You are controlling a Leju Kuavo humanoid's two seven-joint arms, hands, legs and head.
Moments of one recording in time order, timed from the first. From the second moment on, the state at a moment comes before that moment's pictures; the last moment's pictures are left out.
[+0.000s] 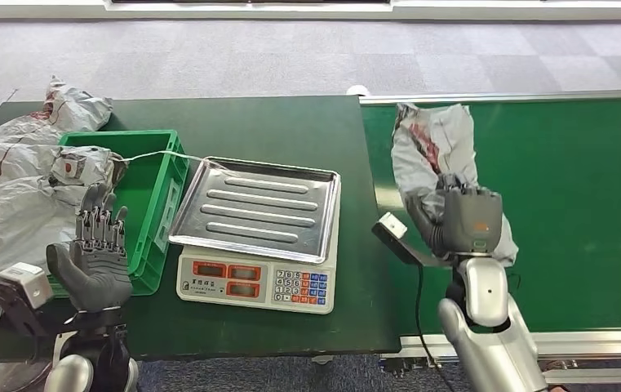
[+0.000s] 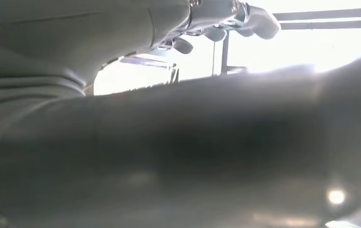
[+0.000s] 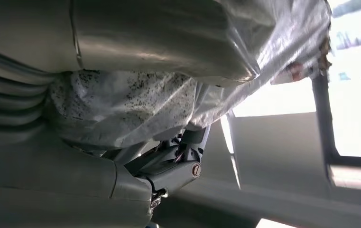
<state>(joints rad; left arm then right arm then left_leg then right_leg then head) 0.04 -0.13 -0.04 -1.72 0.18 0.01 -0.24 -0.30 -0.07 0.15 -1.39 1.39 -0.39 0.08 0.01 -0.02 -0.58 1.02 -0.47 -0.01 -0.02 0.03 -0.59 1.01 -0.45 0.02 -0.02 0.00</state>
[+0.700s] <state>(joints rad) -0.06 -0.14 -0.08 -1.64 0.29 0.04 -0.33 -0.88 0.15 0.58 -1.10 1.10 -0.31 -0.03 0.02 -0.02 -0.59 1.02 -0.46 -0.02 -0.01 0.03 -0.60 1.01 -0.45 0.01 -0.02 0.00</state>
